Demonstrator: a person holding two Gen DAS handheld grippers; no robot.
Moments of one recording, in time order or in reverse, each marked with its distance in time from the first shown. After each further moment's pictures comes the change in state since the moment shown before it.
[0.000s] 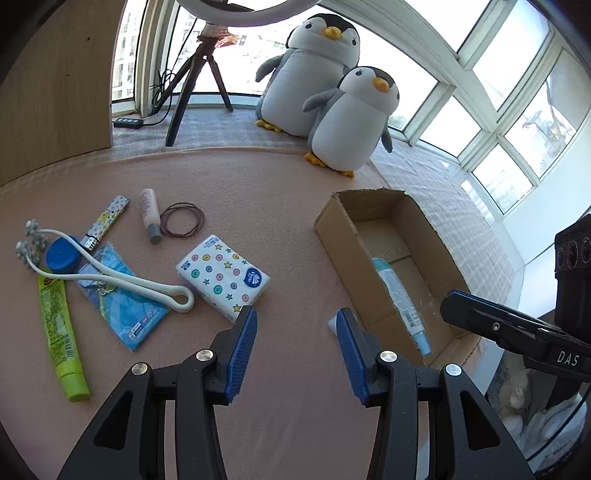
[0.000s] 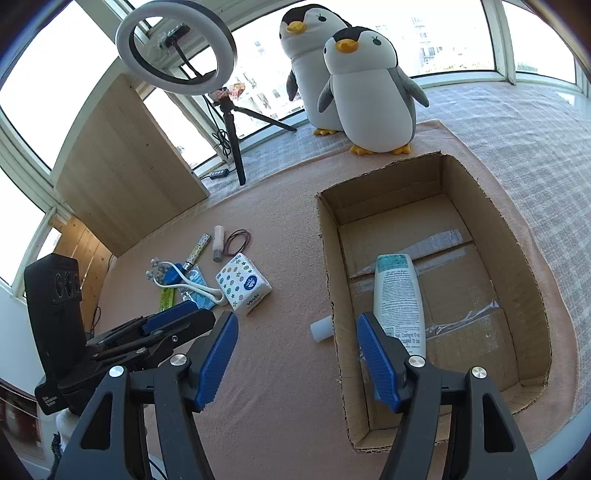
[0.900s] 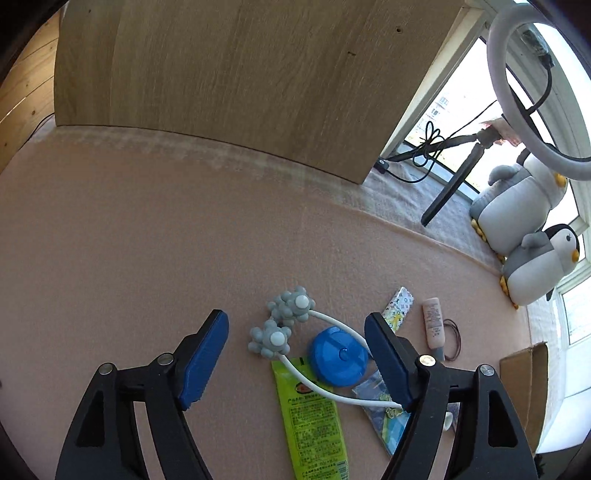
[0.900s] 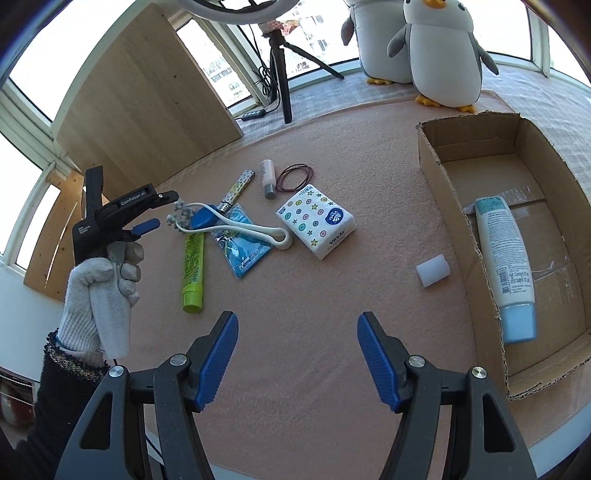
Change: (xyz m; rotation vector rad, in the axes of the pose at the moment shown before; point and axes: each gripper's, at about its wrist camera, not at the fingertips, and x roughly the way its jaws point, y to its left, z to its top) left arm -0.018 0.272 0.056 -0.395 -0.082 0.295; right arm 0.047 0.080 -0.040 -0.011 0.138 -0.028
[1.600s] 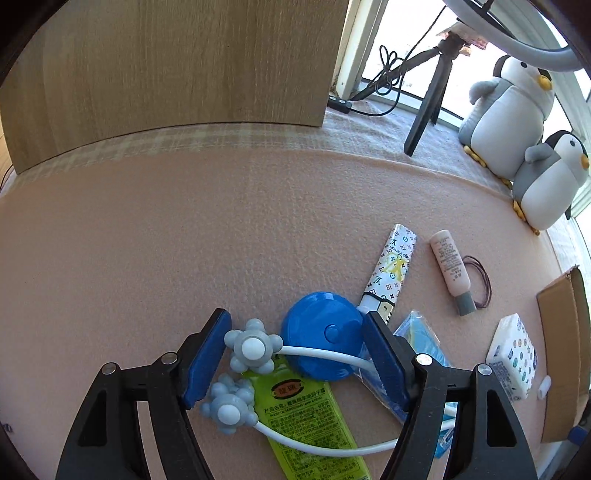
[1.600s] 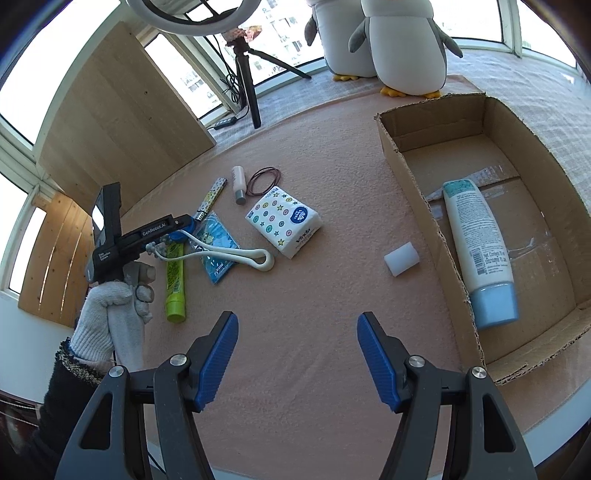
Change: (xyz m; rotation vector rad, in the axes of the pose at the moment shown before) left arm 0.045 -0.041 -0.024 0.248 0.065 0.029; right arm -0.006 -0.016 0.000 0.067 -0.007 -0.027
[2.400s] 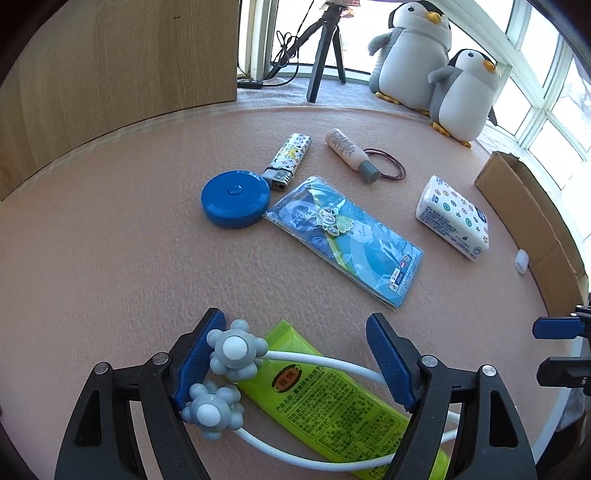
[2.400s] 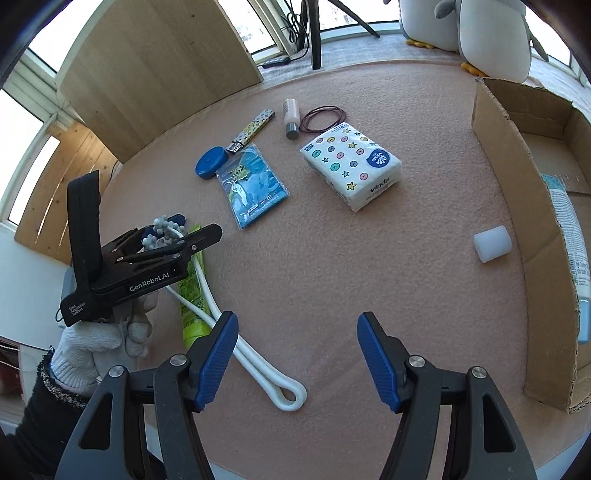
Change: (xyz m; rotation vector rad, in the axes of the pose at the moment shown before) left arm -0.049 -0.033 -0.108 0.228 -0.028 -0.103; right arm 0.067 0.040 -0.024 -0.219 0.150 0.047
